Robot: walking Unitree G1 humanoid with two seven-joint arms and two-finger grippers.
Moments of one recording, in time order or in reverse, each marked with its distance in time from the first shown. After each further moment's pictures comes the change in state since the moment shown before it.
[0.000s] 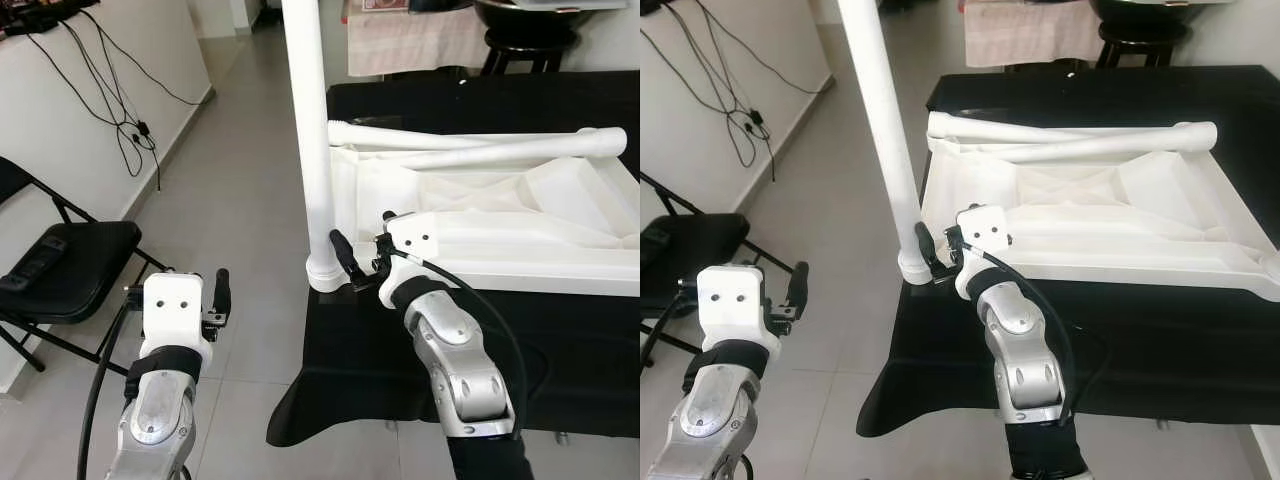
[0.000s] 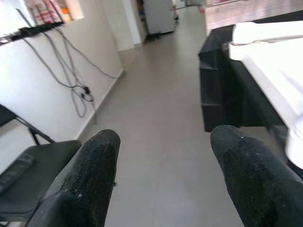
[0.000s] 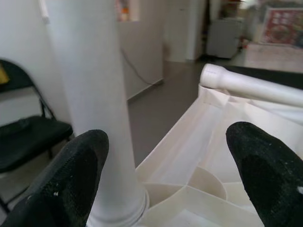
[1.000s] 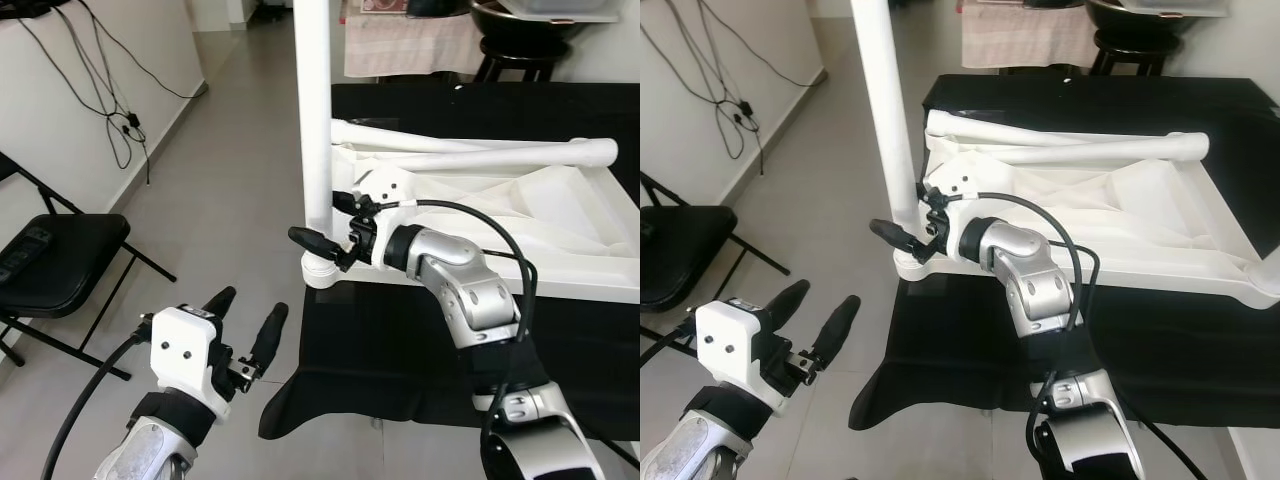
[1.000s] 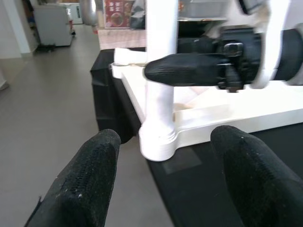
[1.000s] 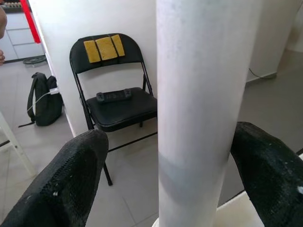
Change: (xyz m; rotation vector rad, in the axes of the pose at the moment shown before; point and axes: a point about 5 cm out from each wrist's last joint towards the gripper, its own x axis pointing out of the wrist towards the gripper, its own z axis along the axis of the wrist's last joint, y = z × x) left arm -0.047 -0.019 0.021 -0.190 -0.083 -0.454; right arm 0.053 0.003 0.040 0.044 0.035 0.540
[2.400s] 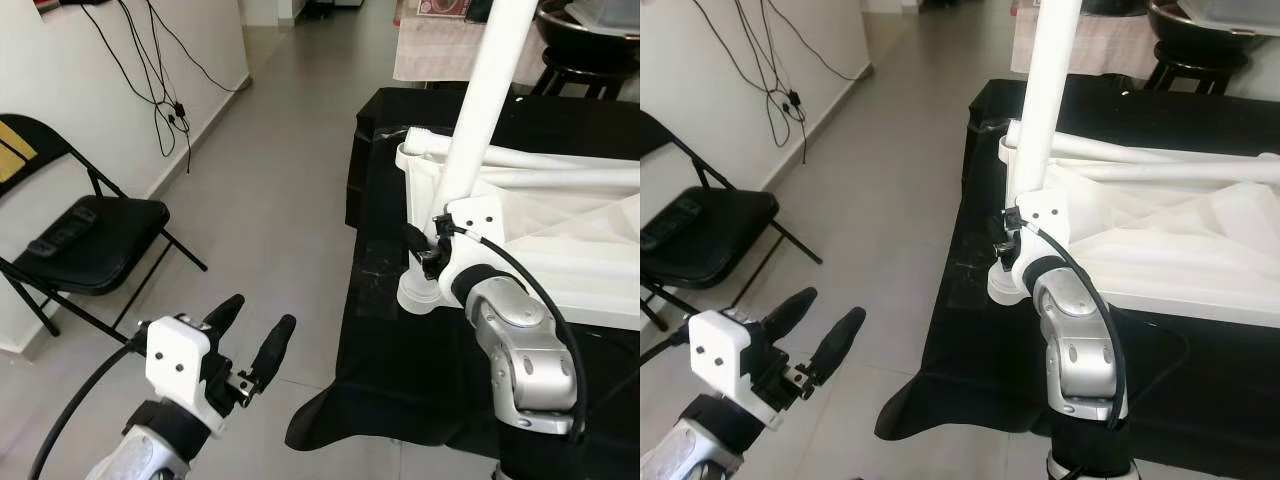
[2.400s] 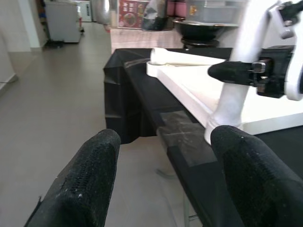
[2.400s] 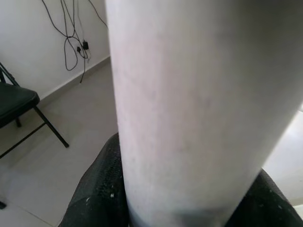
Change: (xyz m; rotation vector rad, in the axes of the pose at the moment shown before) left arm -0.008 0.001 -0.002 -0.033 0.009 -0.074; right arm -0.083 -0.006 -0.022 0.042 0.158 -0.789
